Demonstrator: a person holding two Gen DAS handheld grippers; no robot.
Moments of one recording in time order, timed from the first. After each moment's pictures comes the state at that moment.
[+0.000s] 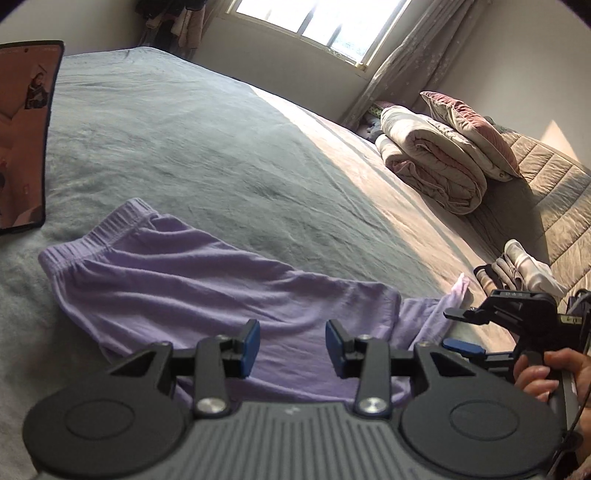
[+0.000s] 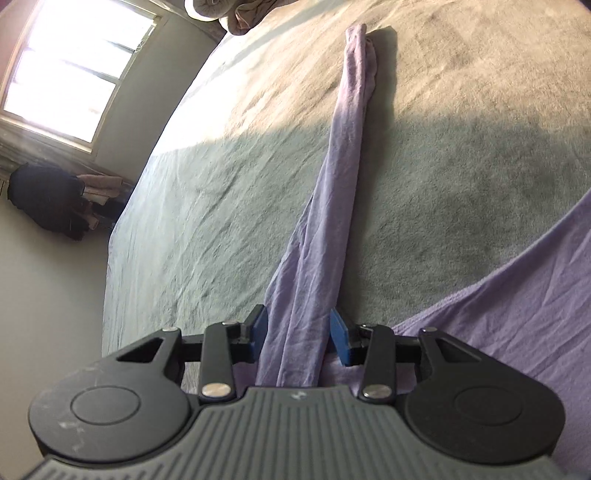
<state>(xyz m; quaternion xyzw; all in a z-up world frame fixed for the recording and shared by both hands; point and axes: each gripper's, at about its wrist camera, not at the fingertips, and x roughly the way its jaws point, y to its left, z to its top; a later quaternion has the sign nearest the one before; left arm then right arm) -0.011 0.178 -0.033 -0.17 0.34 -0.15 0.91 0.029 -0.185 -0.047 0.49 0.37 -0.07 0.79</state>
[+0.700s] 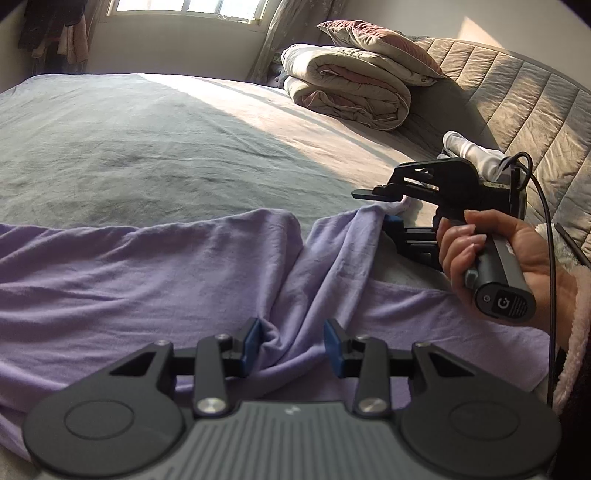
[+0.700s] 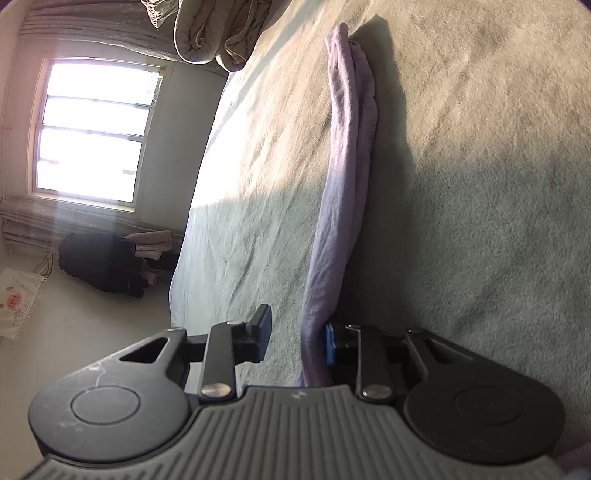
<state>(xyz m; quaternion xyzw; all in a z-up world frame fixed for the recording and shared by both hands) -0.005 0.078 -0.057 -0.04 0.35 -0.25 0.90 0.081 -0.213 -0.094 0.57 0.29 -0.01 0.77</state>
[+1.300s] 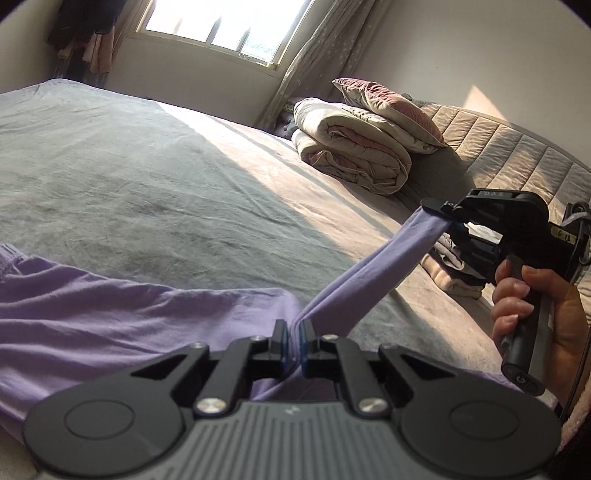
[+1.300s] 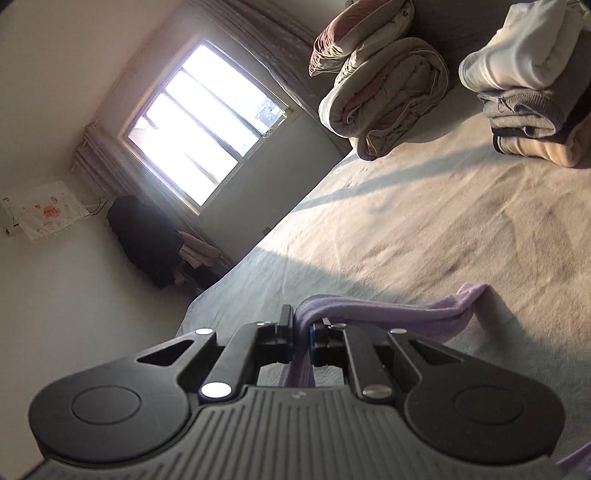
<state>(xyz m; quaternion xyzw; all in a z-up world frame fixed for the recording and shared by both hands) -0.008 0.130 -0.016 -0.14 0.29 -0.25 0.91 0.002 -0.190 0.027 0.37 0.13 0.03 0.92</state>
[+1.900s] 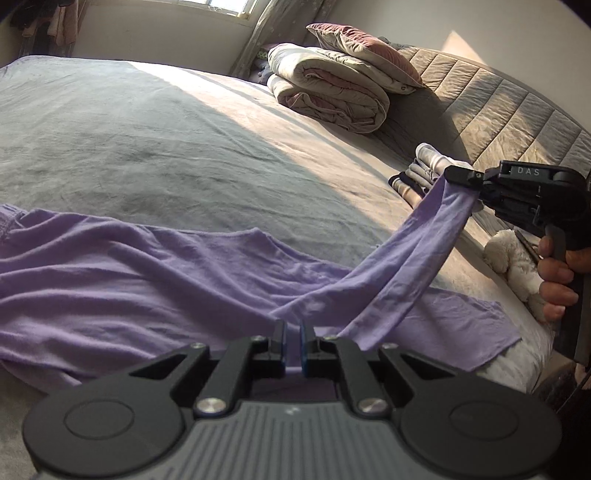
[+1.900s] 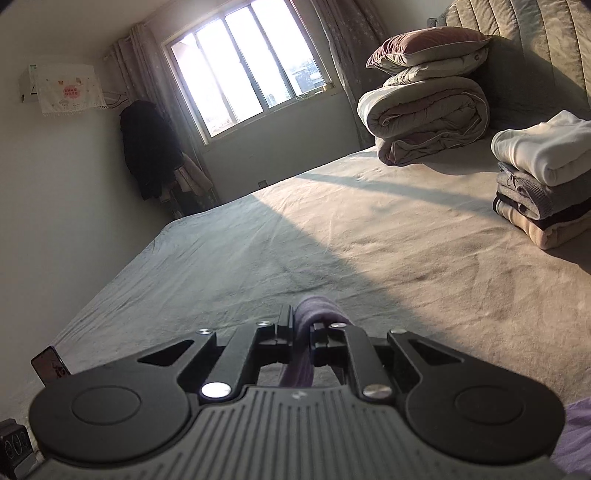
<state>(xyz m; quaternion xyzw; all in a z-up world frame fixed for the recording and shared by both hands) -0.022 0.140 -0.036 -0.08 0.39 -0.29 0.87 -0.049 -0.172 0.034 0.19 0.23 0.04 0.95</state>
